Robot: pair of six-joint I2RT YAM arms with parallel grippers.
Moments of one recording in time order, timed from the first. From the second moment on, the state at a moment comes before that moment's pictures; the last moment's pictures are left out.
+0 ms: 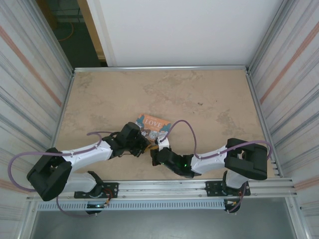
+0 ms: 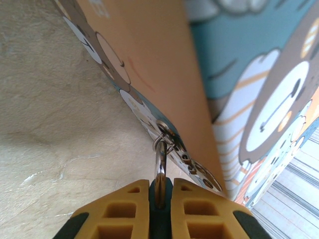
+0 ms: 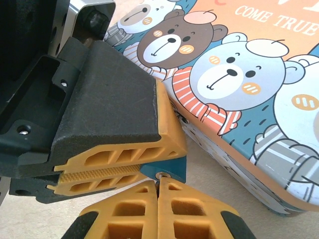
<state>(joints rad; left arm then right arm) -0.76 1.27 0.53 -0.13 0.22 -1.54 1.31 1.57 0.54 0.48 0.48 0.71</state>
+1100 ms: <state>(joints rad) -0.75 0.86 0.58 -0.47 -0.03 -1.21 1.28 1.45 0.33 0.63 0.44 1.16</state>
